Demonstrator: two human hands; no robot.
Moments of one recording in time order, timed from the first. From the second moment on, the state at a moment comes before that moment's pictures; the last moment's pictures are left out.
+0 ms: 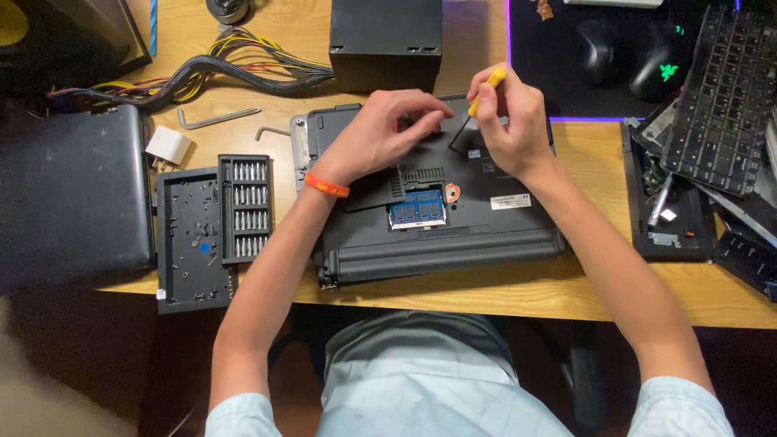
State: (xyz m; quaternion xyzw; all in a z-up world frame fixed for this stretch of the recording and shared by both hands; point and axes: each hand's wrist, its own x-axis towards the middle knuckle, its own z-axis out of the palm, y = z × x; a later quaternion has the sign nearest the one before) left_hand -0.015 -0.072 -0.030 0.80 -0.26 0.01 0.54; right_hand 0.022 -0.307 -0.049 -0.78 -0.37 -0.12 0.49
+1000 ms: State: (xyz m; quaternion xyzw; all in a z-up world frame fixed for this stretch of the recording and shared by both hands) left_hand -0.093 -0.019 -0.016 0.84 -0.33 0.05 0.42; right_hand -0.031 -0.281 0.002 -0.82 -0.46 0.17 0.29
